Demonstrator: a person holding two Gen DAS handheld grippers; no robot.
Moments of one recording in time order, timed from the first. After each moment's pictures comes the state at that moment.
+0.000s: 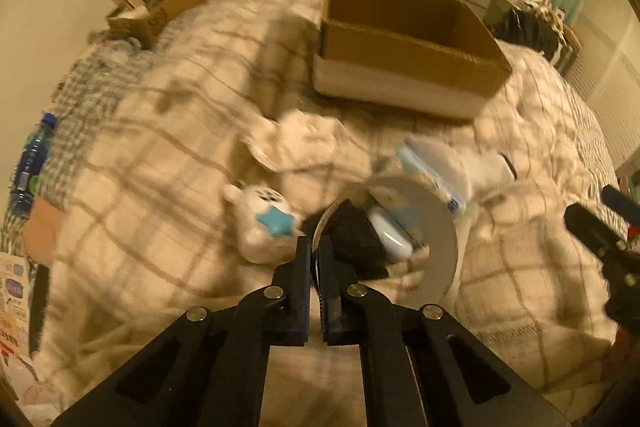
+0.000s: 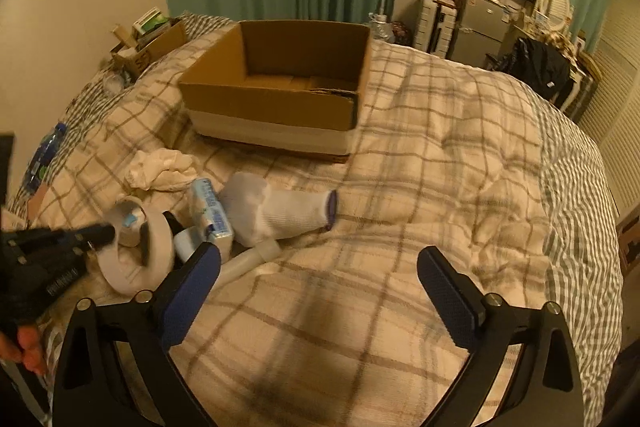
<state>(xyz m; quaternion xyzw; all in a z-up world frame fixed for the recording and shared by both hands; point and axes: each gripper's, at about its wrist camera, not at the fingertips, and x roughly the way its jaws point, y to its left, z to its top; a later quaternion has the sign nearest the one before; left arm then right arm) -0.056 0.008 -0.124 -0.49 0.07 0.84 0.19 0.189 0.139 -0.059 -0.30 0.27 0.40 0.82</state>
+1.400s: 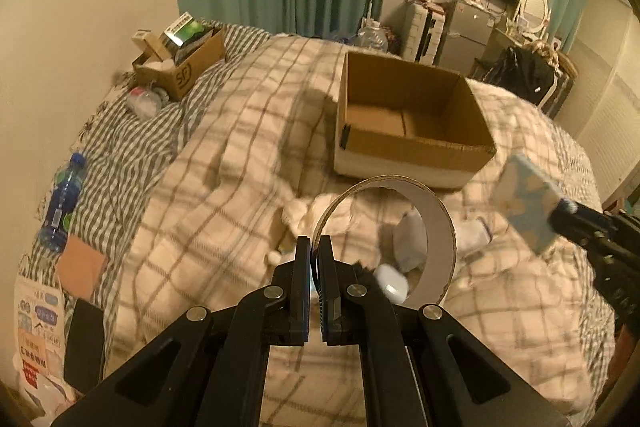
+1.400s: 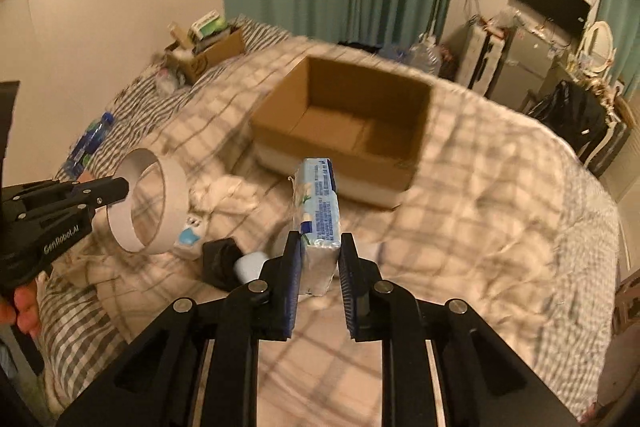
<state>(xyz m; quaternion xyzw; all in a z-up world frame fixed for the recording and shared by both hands) -0.074 -0.013 -0.044 -0.44 0.06 0.87 0.23 0.148 0.164 0.005 -0.31 0.25 0.42 0.81</state>
